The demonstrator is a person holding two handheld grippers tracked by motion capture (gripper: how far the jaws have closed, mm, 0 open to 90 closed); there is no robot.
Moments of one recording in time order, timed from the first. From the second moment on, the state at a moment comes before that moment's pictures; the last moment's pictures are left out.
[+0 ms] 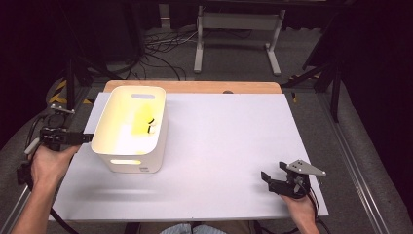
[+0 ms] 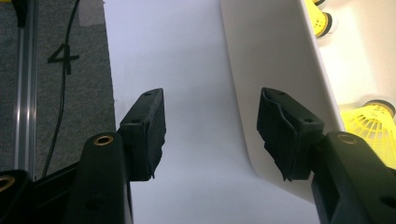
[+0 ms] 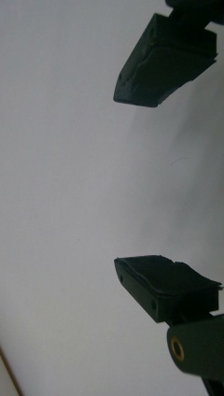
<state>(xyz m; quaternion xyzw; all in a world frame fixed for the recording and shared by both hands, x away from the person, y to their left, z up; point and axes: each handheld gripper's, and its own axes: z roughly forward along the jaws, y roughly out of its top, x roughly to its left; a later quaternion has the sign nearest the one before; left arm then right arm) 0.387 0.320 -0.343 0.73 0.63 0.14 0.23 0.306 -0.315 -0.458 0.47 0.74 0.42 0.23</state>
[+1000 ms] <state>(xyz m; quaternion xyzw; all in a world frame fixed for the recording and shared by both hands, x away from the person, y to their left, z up) 0.369 0.322 -0.363 0.73 0.63 0.14 0.23 0.306 -0.314 -0.458 0.47 0.74 0.42 0.23</state>
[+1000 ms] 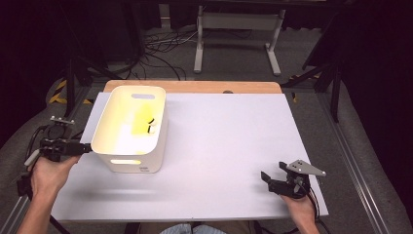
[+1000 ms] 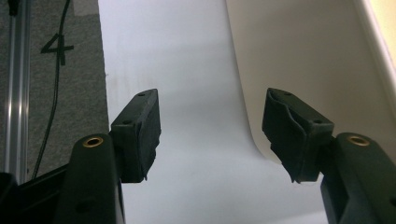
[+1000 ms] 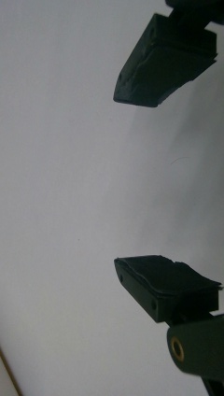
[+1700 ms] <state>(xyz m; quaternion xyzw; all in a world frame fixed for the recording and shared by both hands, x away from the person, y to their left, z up) 0.361 0.319 -0.371 0.73 0.63 0.13 0.23 0.306 -0.314 -0.458 0.47 0.74 0.42 0.23</state>
